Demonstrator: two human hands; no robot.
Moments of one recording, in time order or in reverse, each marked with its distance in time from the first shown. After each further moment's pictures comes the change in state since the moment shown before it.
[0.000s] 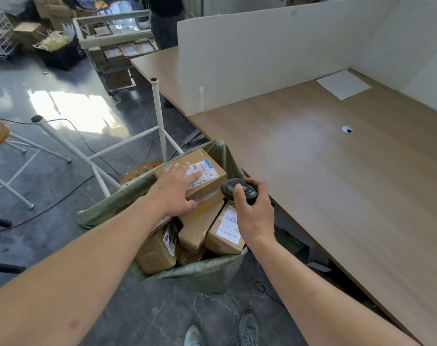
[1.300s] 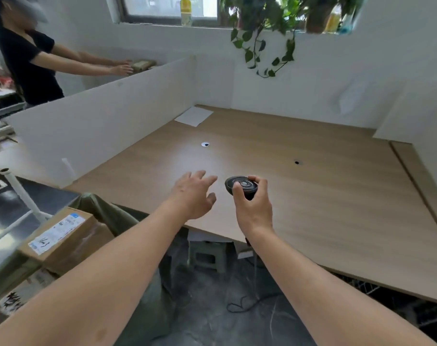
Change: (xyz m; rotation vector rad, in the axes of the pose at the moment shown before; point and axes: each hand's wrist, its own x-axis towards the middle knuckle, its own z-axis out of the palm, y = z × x) left_hand -0.069 0.395 -0.043 0.078 0.177 0.544; right_hand -0.131 0.017 -0.318 0.071 0.616 0.030
